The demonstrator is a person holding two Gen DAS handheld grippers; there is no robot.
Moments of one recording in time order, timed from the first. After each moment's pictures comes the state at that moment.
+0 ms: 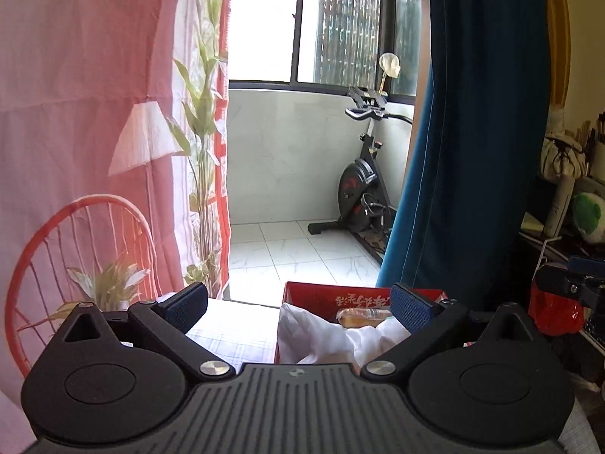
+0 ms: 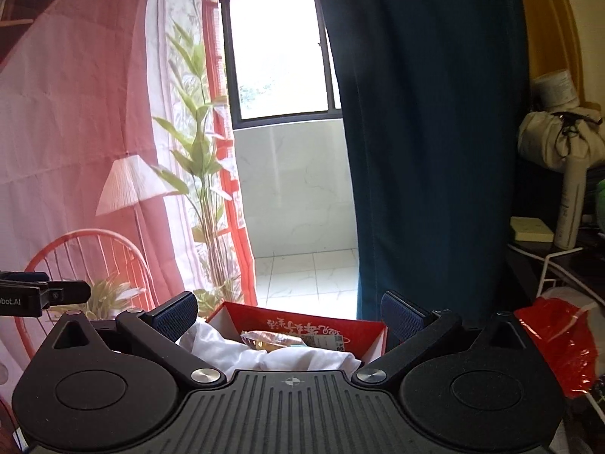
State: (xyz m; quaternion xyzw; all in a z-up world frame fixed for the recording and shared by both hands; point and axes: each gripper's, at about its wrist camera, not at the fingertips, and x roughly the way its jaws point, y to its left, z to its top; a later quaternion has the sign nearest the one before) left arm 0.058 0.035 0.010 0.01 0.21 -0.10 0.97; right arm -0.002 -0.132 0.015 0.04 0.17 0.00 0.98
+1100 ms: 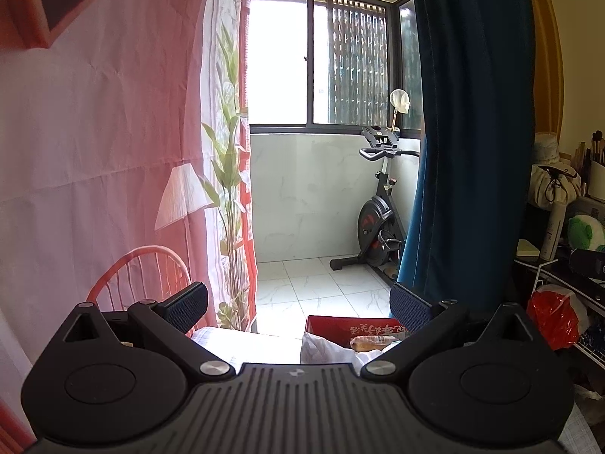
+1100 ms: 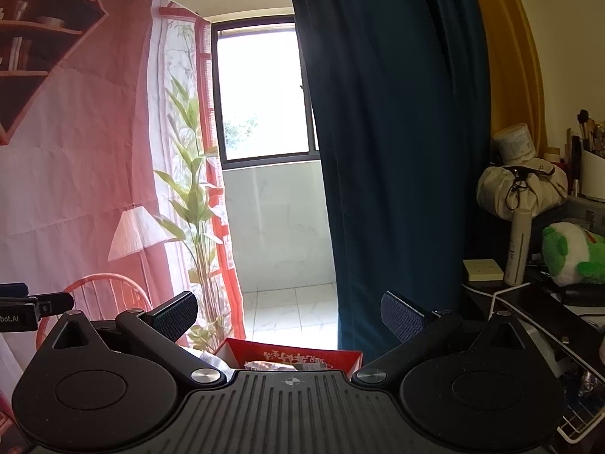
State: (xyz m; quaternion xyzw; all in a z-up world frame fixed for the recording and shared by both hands) left arm -0.007 0.032 0.063 0.03 0.16 -0.06 0.98; right arm -0.093 -0.120 0.088 0.03 0.12 -0.03 0.99
